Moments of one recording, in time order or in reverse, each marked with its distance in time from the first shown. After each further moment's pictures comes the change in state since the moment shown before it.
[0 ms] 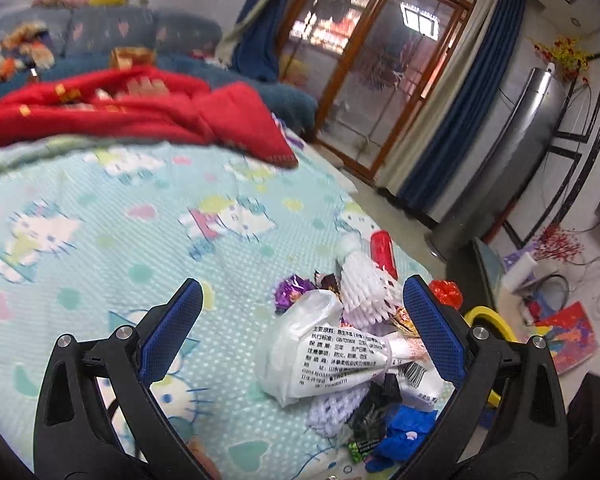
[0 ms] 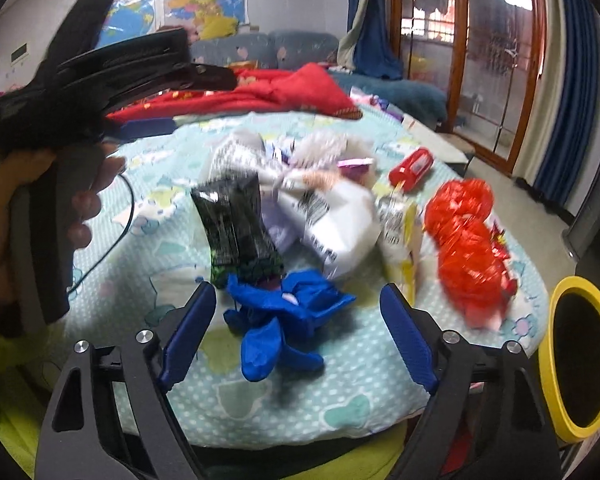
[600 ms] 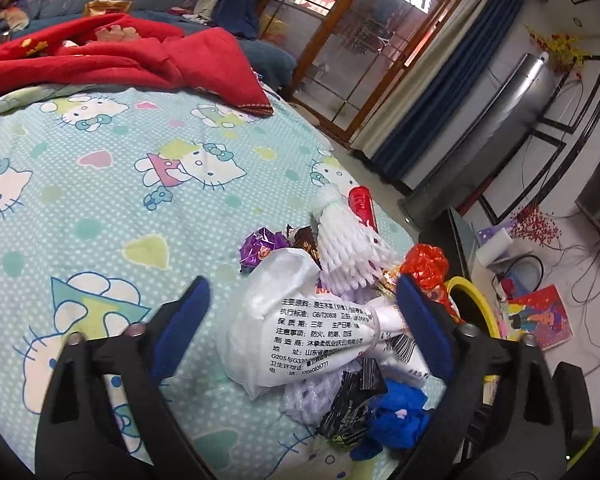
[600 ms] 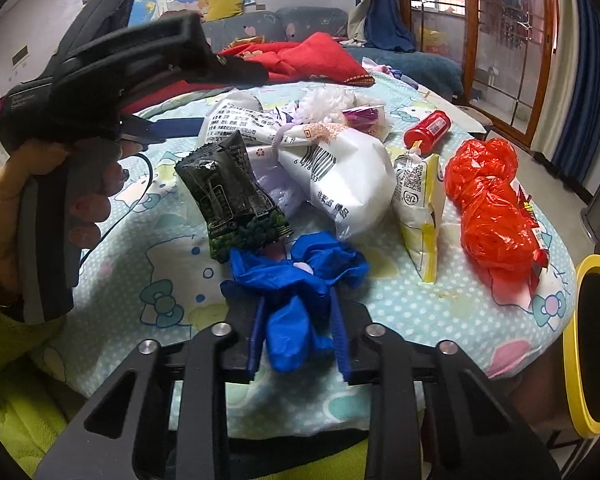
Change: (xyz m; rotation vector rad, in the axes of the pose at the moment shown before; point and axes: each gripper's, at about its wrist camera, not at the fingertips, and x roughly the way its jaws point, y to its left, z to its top) left arm 0.025 -0.004 -0.014 -0.007 0.143 -0.083; right arm 0.010 -0.004 -0.010 0.024 0.070 0.067
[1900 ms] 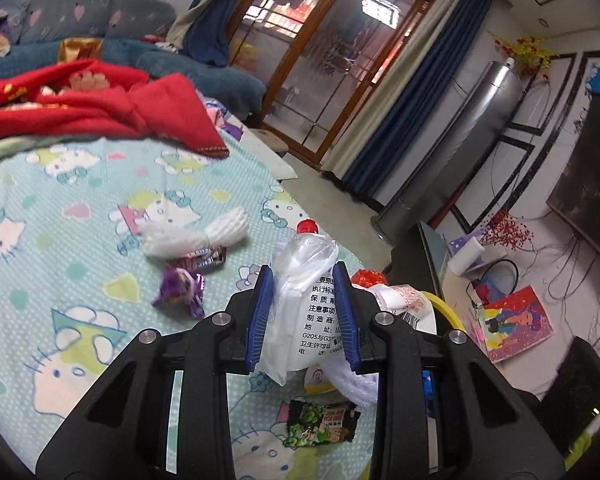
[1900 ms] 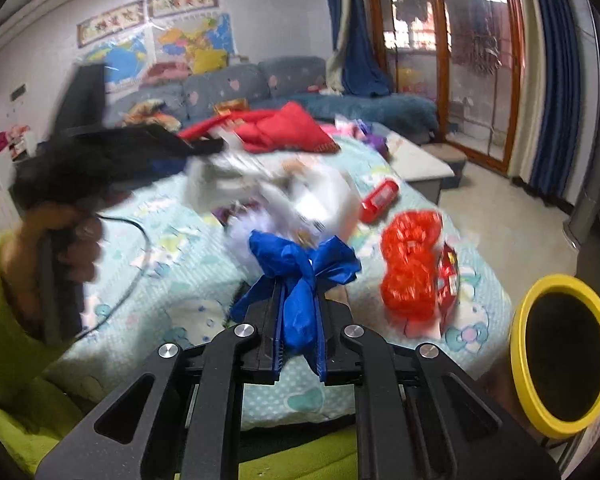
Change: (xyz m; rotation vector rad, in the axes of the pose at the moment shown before) left arm -0.039 -0.041 0.020 0.041 -0.087 -0.089; right arm -0.093 -0.031 0.016 0.030 -0.211 -0.010
